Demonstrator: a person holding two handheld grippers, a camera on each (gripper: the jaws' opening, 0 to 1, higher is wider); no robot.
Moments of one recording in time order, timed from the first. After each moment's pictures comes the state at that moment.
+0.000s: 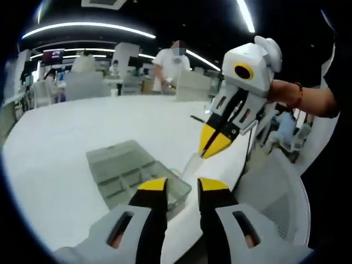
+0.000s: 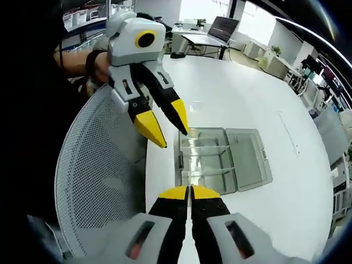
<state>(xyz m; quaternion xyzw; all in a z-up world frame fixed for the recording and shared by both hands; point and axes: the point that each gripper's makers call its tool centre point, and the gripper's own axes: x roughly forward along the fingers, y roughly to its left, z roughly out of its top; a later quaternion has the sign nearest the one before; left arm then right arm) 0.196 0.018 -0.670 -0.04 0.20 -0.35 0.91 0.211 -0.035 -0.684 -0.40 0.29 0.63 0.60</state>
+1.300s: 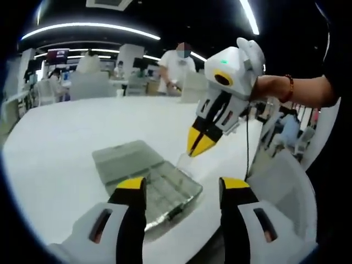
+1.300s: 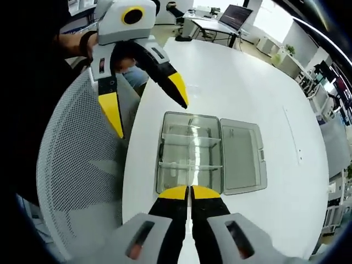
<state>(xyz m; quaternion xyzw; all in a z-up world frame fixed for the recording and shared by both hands) 0.207 0.032 -0.679 -0.04 0.20 -0.33 0.92 0.249 -0.026 -0.711 -0.46 0.29 0.63 0.55</state>
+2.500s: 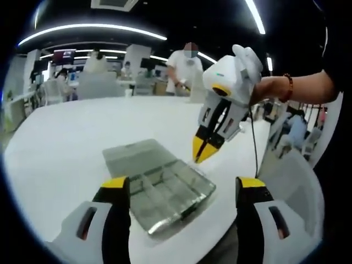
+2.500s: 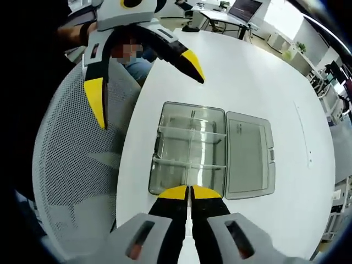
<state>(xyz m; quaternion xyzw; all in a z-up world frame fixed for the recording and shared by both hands) 0.218 0.047 -0.685 -0.04 0.20 -0.30 0.93 0.258 -0.020 -0.735 -0.47 0.32 0.64 0.51</state>
